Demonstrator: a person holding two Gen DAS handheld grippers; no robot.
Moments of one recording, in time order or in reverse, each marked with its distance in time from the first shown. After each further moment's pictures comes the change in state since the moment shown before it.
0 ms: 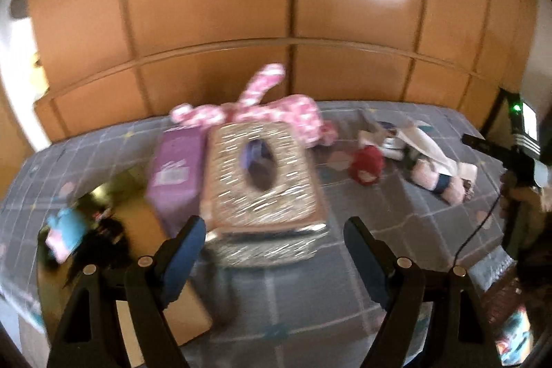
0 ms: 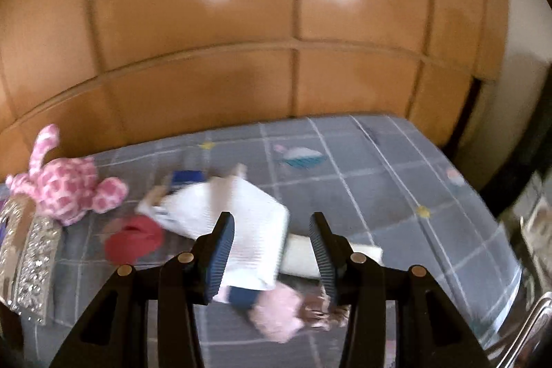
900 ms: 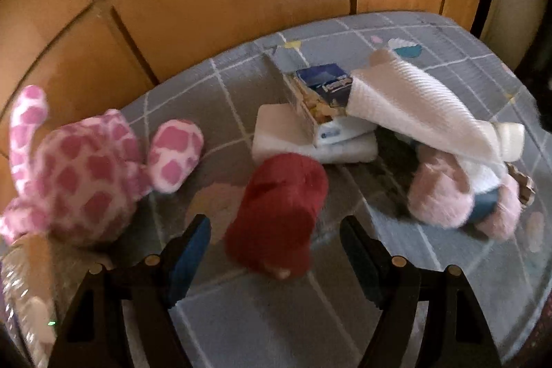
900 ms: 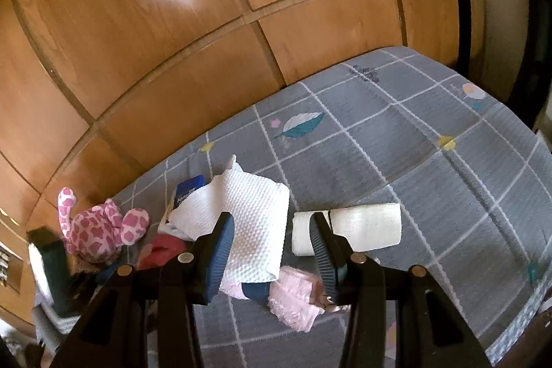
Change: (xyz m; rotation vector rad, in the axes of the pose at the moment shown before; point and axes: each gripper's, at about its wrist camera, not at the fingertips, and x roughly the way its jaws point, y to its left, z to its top) left arm 0.238 -0.159 0.063 0.306 0.263 -0.043; right arm 0.017 -0.042 -0.003 0.304 0.104 0.191
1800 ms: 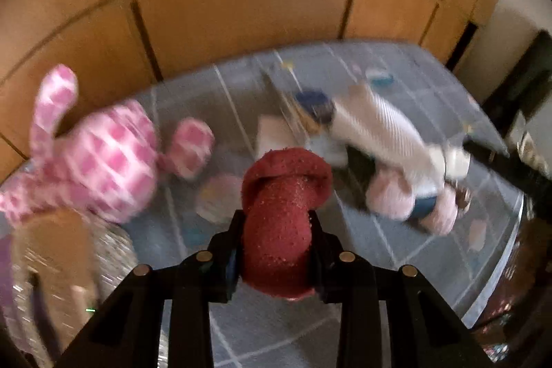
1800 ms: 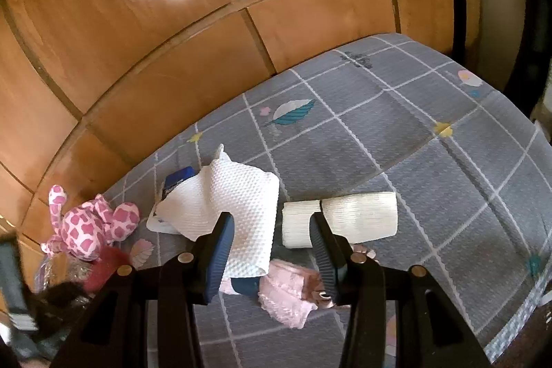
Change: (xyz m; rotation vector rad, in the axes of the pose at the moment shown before) left arm -0.077 0.039 -0.005 -0.106 -0.029 -0.166; right arm 0.009 -0.006 0.001 0.028 0.045 -0.038
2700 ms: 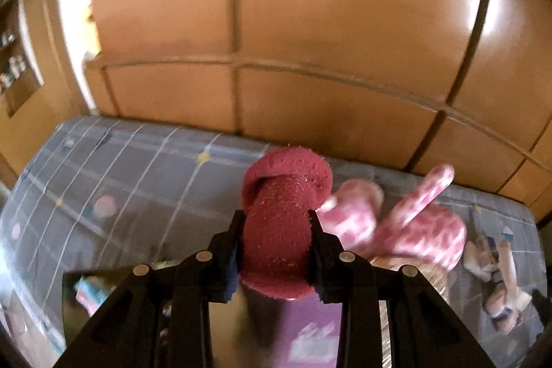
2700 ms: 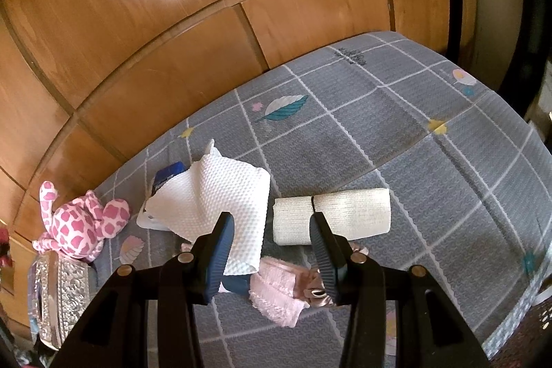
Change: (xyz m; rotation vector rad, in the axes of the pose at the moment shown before) left arm -0.143 0.285 -0.070 -0.541 -0.231 0.376; right arm 0.002 -0.001 -0.001 -0.009 0.012 -0.038
